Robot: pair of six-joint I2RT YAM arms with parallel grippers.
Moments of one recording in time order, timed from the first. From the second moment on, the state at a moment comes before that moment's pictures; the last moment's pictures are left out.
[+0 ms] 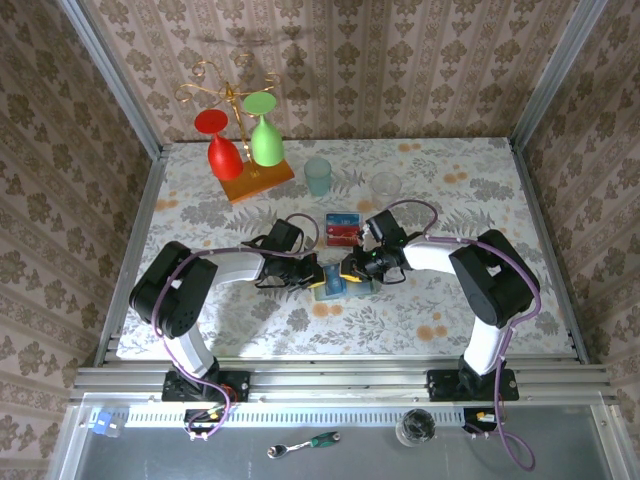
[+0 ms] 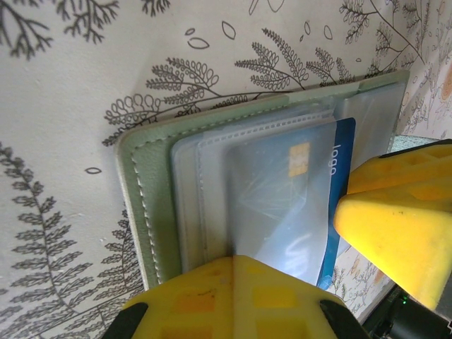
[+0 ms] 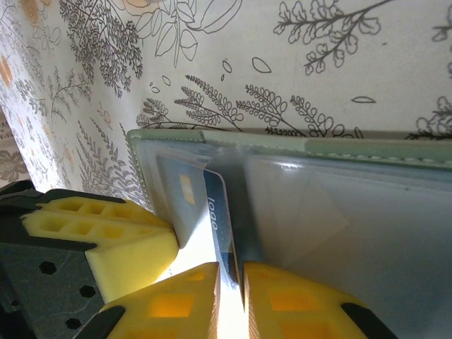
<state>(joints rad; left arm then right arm) -0.63 1.72 0.82 -0.13 0.55 -0.81 0.49 1.80 0.91 -0.14 -0.59 0.80</state>
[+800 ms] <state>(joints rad) -0.63 1.72 0.82 -0.15 0.55 -0.80 0.46 1.71 0.88 -0.18 -0.56 0.75</state>
